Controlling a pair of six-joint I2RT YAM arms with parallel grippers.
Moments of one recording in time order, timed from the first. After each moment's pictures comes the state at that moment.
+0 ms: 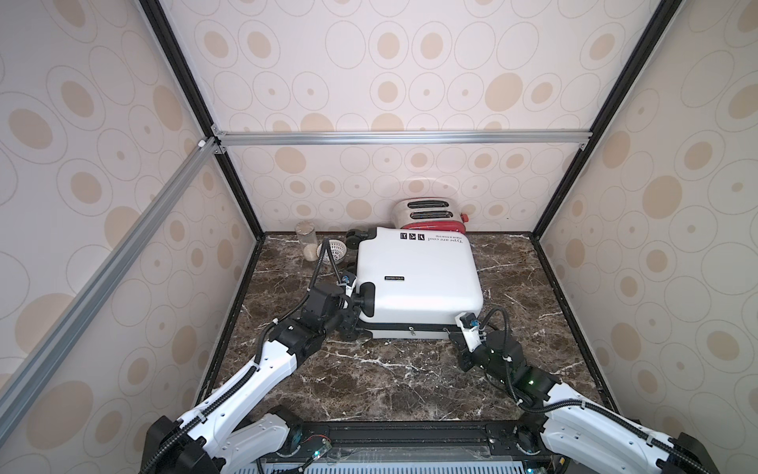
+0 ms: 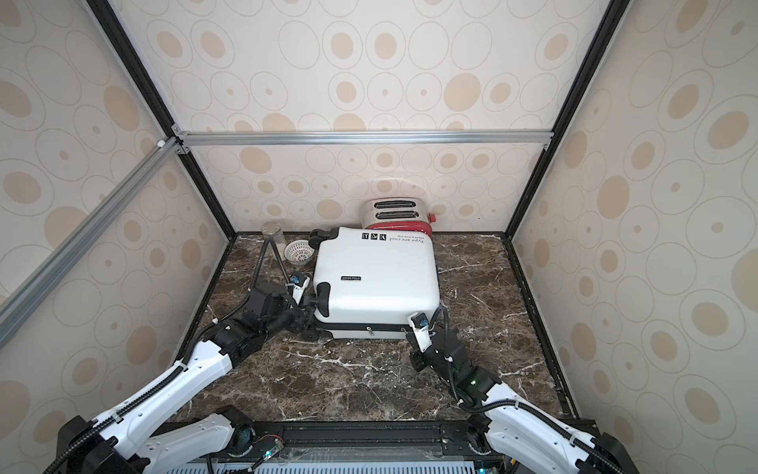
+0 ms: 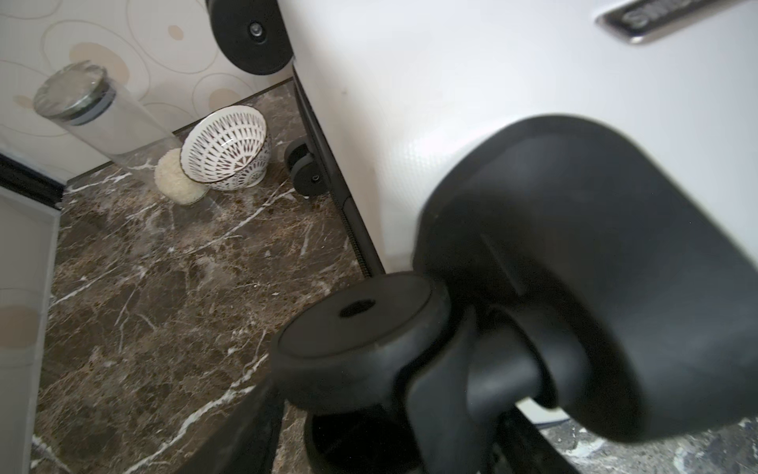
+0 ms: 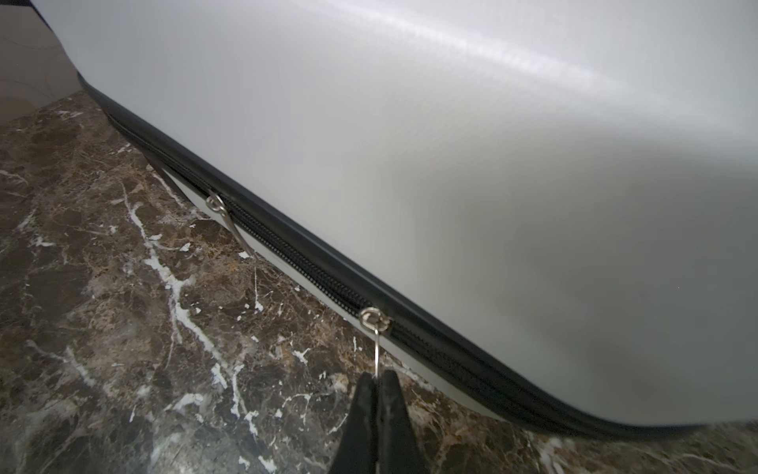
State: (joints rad) left arm -0.50 1.04 0.81 -0.44 -0.19 0.04; right arm 0.66 0.77 0.27 0.04 0.04 0.06
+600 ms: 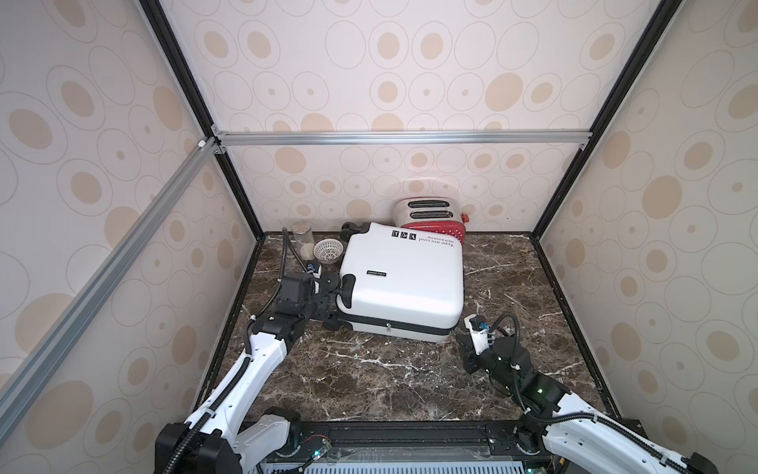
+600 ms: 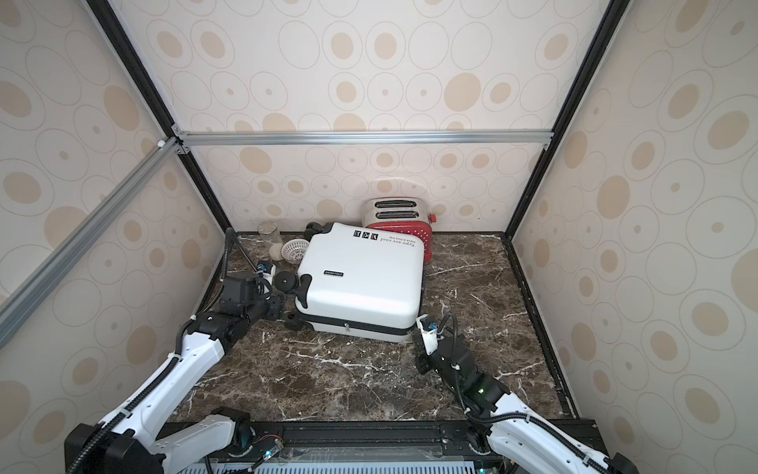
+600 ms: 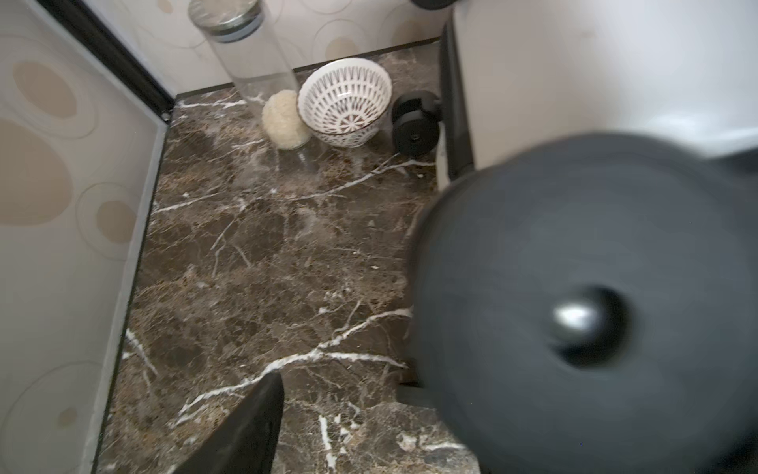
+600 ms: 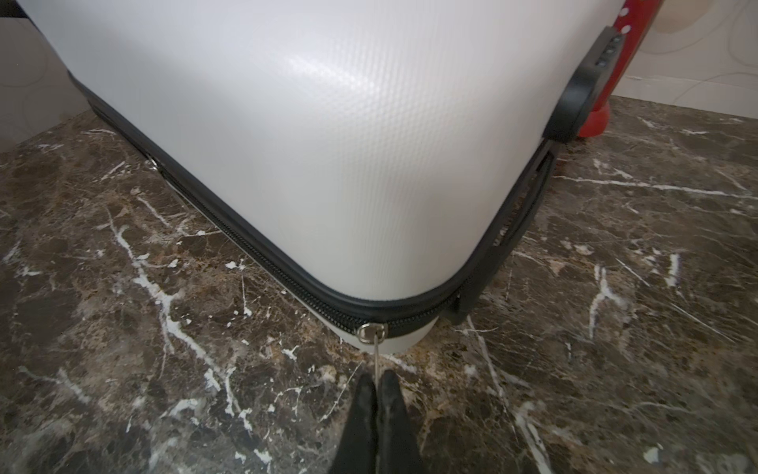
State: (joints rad) left arm -0.20 1.08 0.82 -0.44 -0.17 0.03; right arm 0.67 0.63 0.24 -0.04 0.16 0.14
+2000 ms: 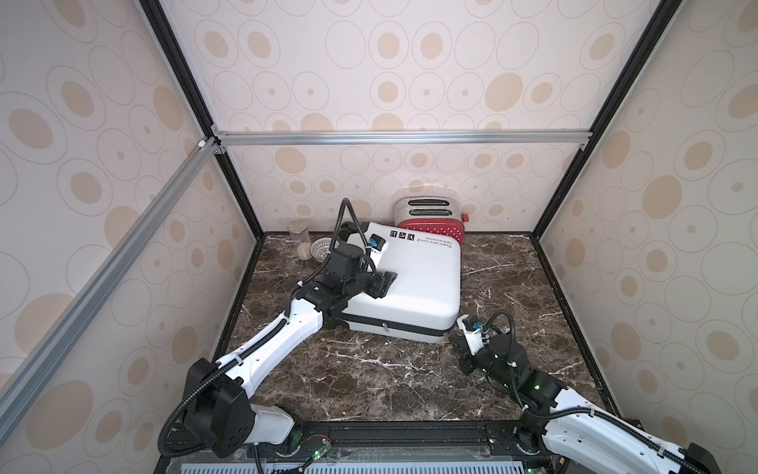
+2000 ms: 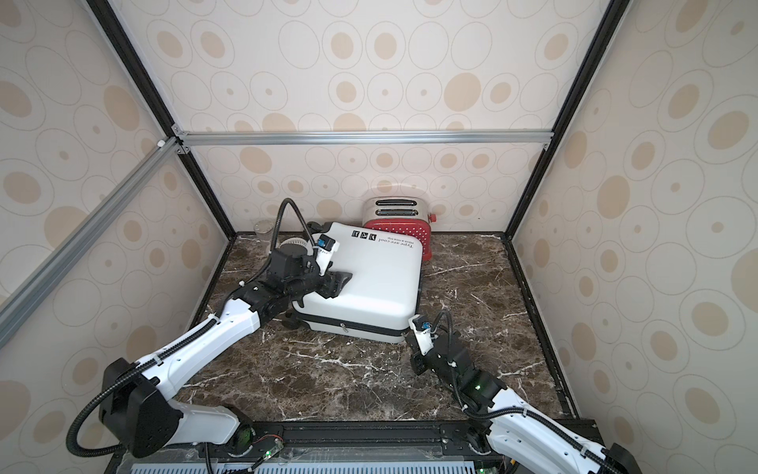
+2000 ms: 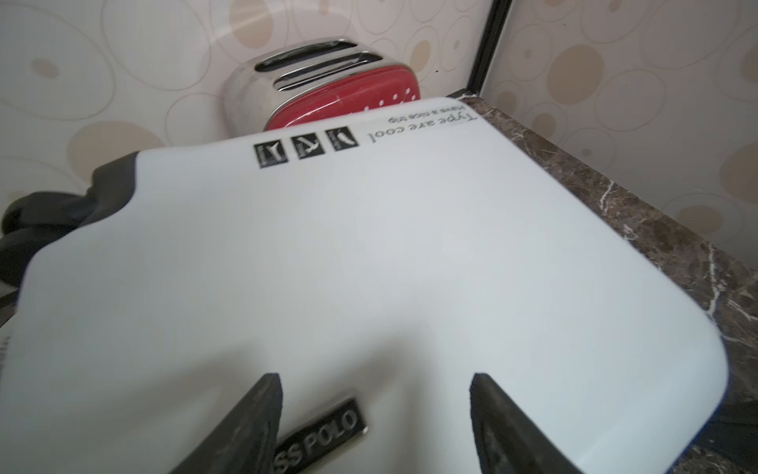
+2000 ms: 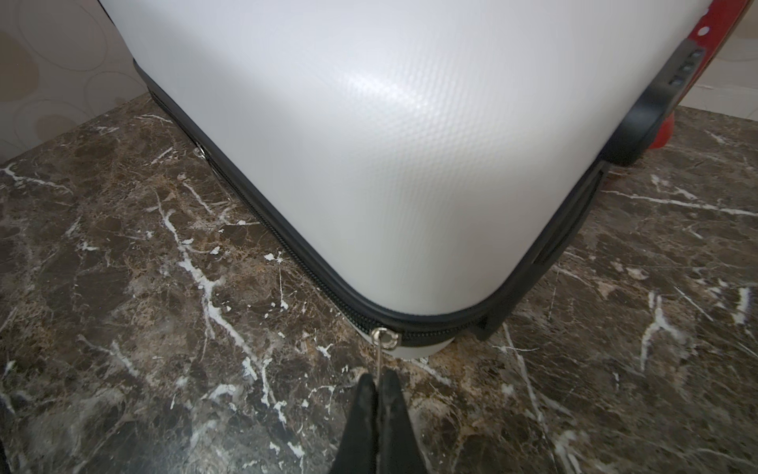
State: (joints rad) left arm -0.58 1.40 1.18 -0.26 0.13 0.02; right arm 0.71 0.69 0.27 -0.02 0.03 0.10
